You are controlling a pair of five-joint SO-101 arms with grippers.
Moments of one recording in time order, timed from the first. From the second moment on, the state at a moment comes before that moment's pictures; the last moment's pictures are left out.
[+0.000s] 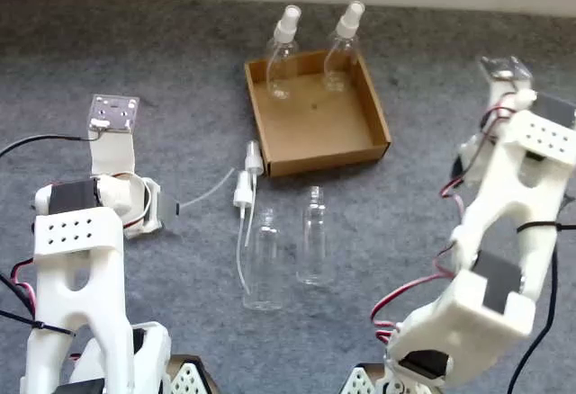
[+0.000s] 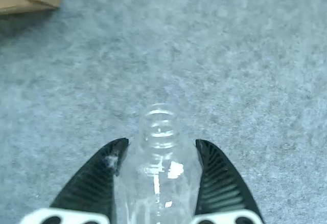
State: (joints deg) left arm -17.4 -36.1 43.8 69.5 -5.3; right arm 18.9 7.4 -8.7 86.6 32.3
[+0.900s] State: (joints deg) left arm -17.9 -3.9 35.8 58.3 28.0; right arm 7.6 -12.3 12.8 83.4 28.0
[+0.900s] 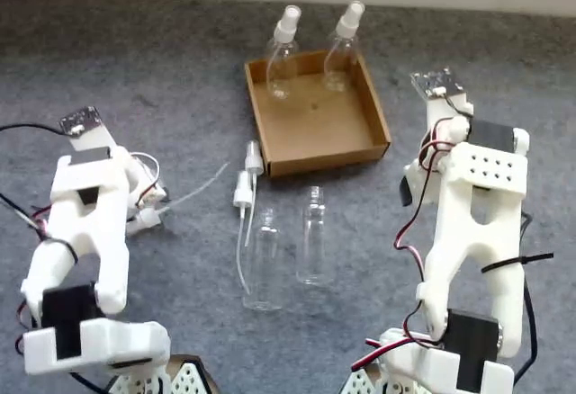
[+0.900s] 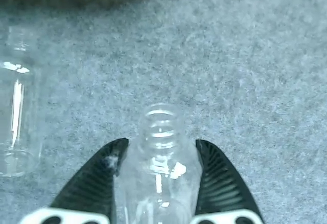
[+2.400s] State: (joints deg) left arm -10.0 -13.6 42.6 61.1 -62.5; right arm 7.5 -12.3 12.8 83.4 28.0
